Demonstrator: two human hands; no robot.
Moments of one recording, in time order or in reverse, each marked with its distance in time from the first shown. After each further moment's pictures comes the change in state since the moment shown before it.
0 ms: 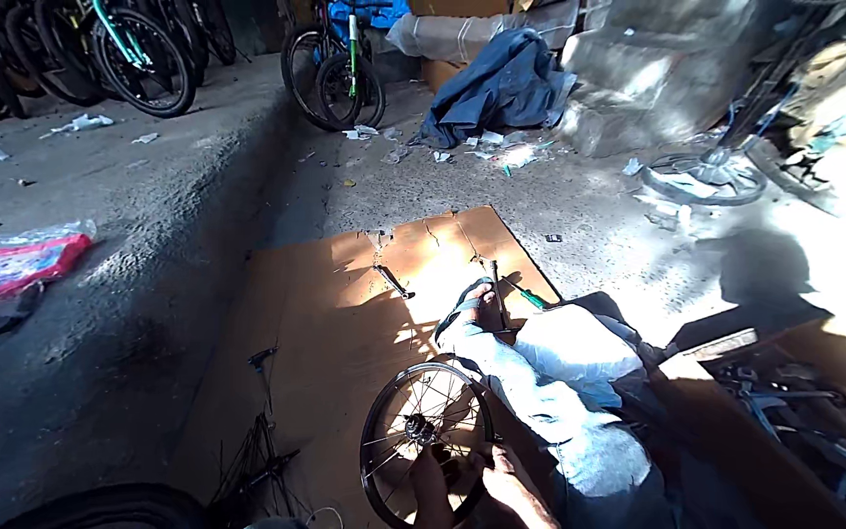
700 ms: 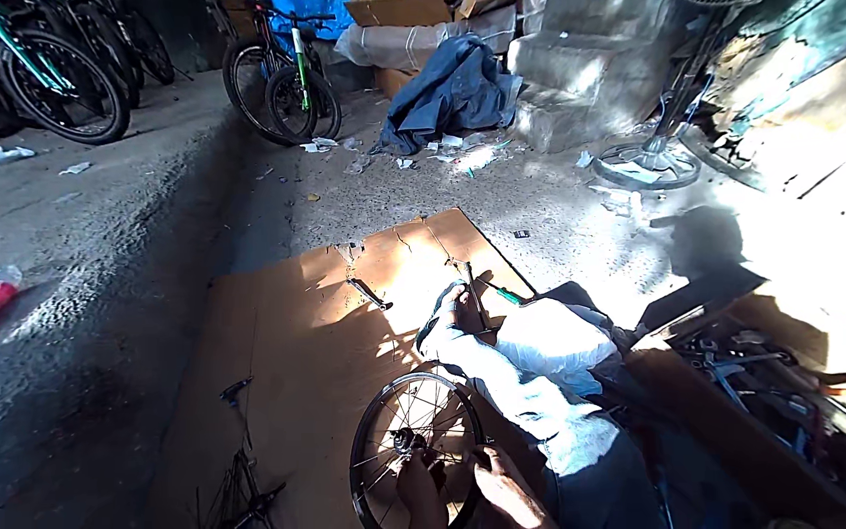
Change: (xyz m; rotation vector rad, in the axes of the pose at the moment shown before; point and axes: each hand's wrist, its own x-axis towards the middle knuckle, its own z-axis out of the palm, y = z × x) left_hand 0.010 0.010 0.005 -0.083 0.093 0.033; right_hand -0.010 -0.011 -0.005 0.188 0.053 0.071
